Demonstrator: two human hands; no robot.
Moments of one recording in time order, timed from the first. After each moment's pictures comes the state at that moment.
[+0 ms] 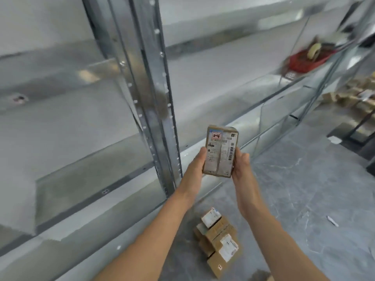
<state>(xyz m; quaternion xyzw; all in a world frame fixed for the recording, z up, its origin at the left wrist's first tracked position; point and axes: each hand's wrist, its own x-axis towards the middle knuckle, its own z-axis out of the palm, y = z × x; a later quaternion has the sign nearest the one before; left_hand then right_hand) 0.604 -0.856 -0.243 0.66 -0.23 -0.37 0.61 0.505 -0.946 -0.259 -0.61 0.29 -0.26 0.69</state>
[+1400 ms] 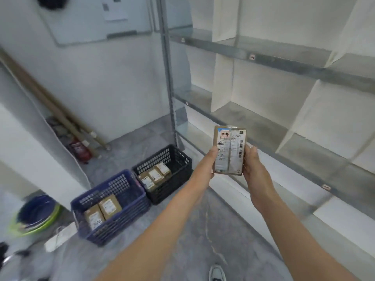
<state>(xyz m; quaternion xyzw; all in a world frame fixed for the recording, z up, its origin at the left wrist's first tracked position) 0.404 0.012 -0.199 0.63 0.26 0.13 0.71 0.502 -0.100 -0.199 -0.65 -0.21 0.27 0.67</state>
